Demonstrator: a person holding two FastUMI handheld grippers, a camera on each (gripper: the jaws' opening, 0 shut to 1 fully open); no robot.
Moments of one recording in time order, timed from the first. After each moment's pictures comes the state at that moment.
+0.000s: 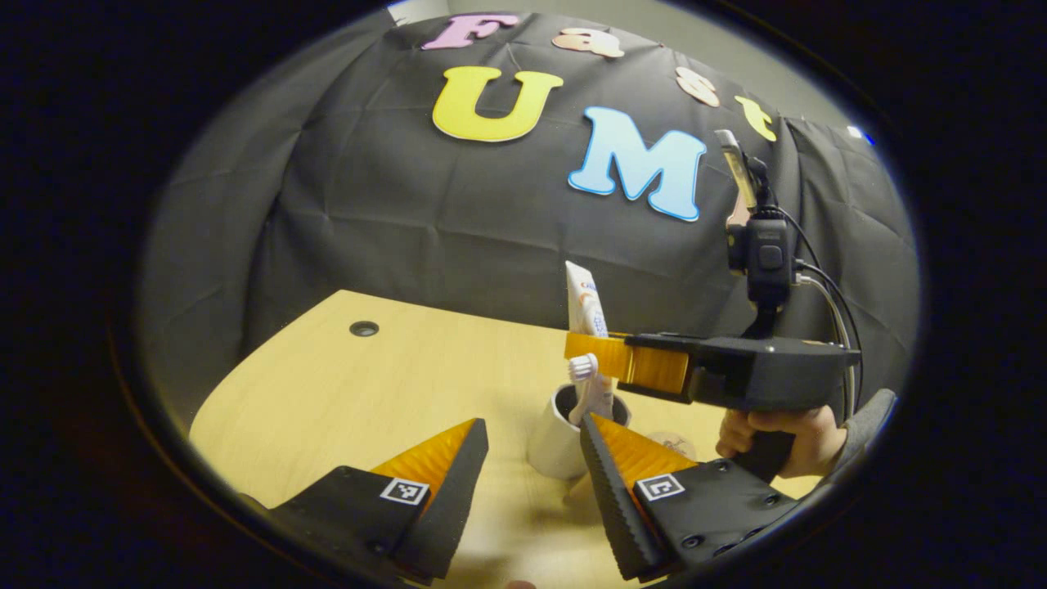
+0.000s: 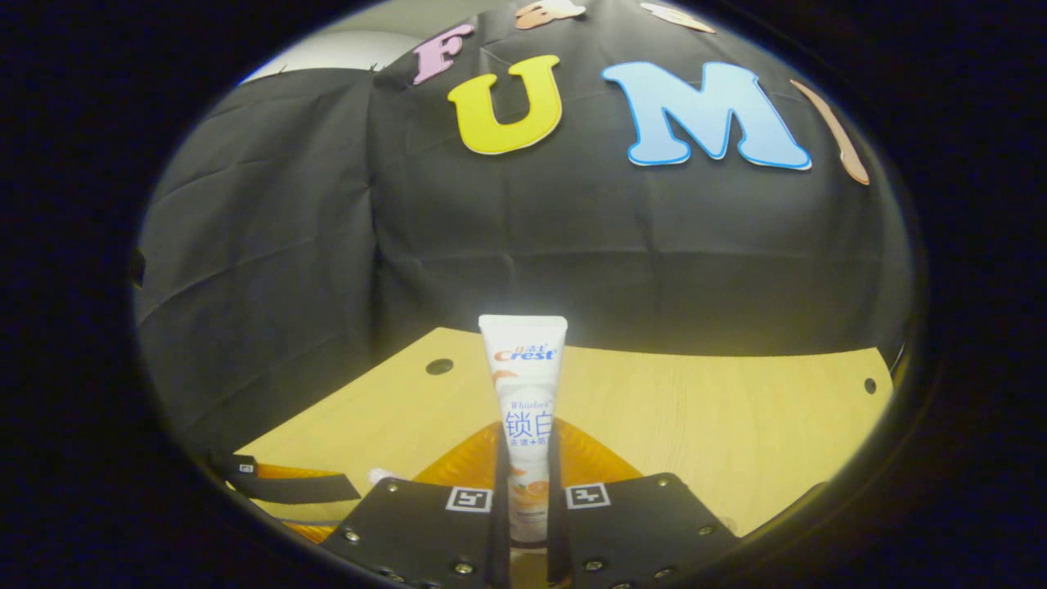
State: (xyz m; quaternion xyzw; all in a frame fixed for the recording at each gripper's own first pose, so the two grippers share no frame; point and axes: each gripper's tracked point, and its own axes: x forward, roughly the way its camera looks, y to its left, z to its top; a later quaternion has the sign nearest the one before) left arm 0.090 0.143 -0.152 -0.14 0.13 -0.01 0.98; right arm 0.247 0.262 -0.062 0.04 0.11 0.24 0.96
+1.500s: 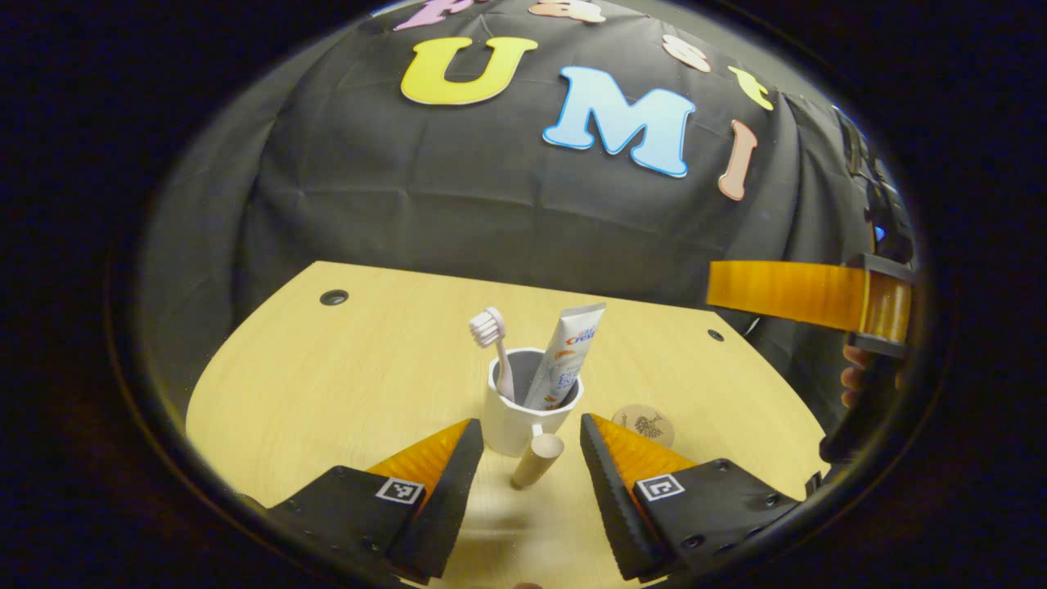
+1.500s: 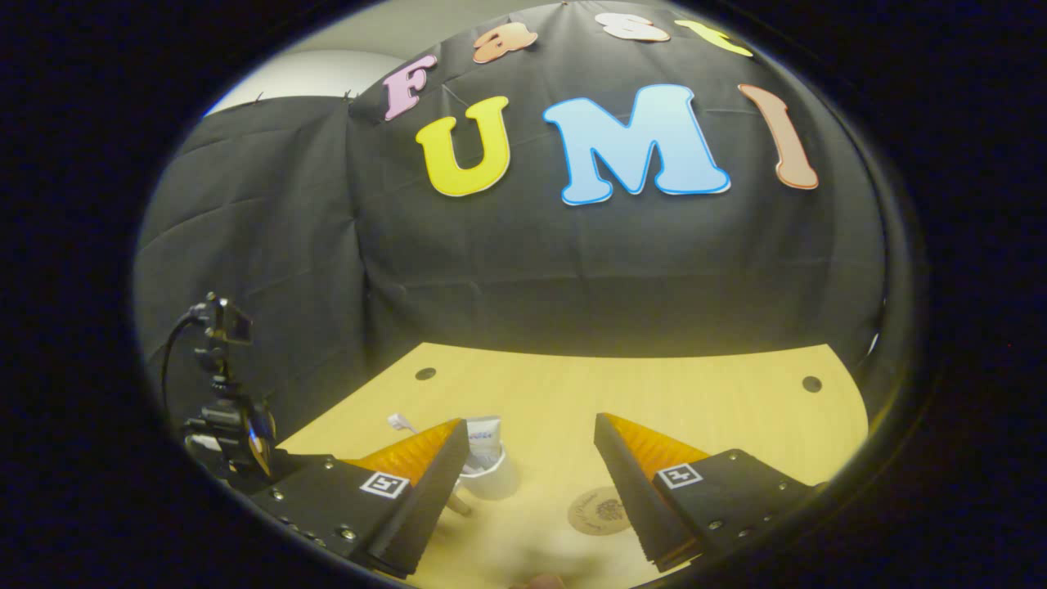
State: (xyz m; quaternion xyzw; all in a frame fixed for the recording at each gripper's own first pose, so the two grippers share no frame) left arm 0.108 0.078 -0.175 -0.13 0.22 -0.02 0.97; right arm 0.152 0.122 -0.015 0.08 0.10 0.20 0.97
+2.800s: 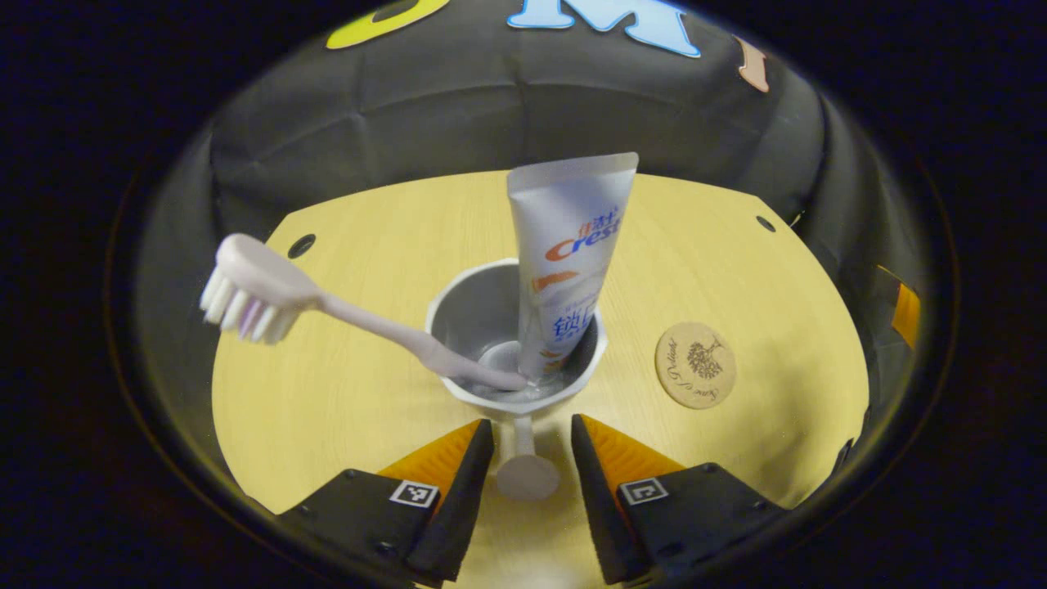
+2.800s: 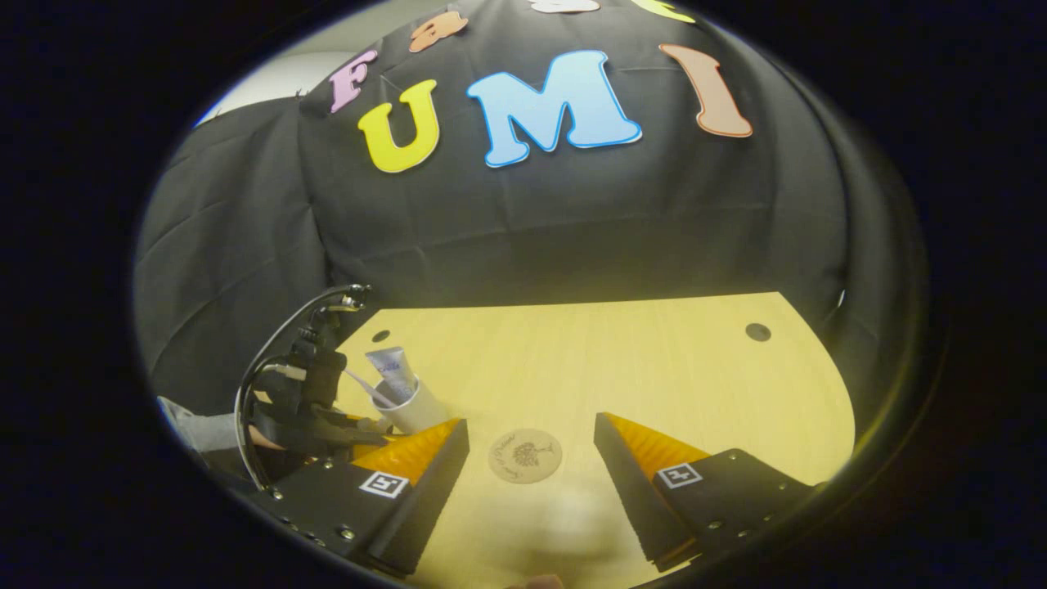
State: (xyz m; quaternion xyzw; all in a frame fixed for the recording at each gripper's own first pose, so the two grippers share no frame) left arm 0.144 0.055 -0.265 -0.05 0.44 0.00 0.90; right arm 0.133 0.024 -0.077 0.11 0.18 0.16 0.96
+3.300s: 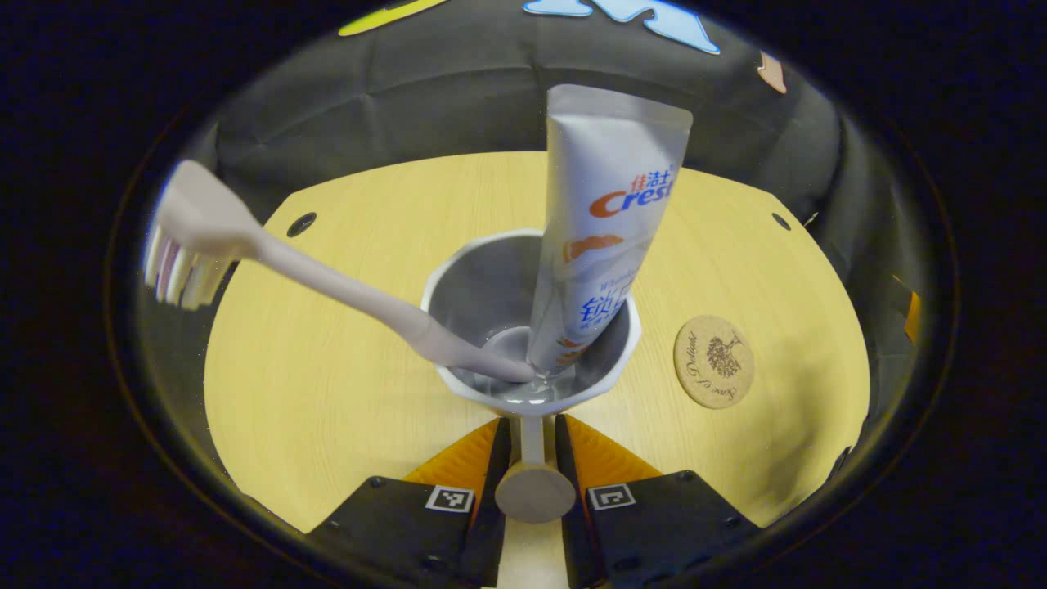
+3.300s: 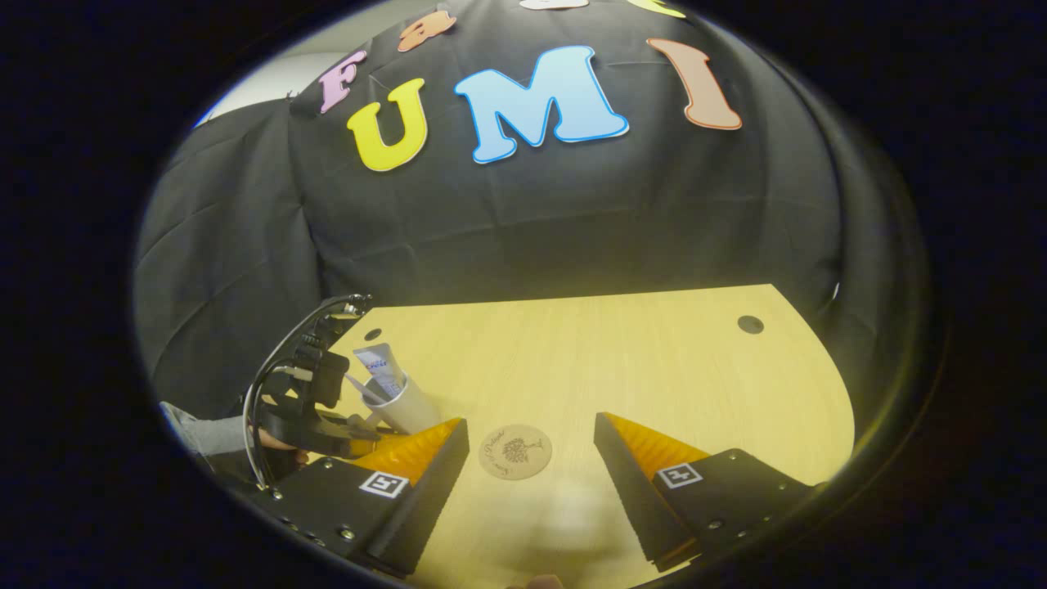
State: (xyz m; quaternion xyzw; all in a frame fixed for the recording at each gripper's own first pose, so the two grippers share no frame) left arm 0.143 0.060 -0.283 -0.06 0.46 0.01 0.89; right arm 0.135 0.014 -0.085 0.12 0.19 0.15 0.96
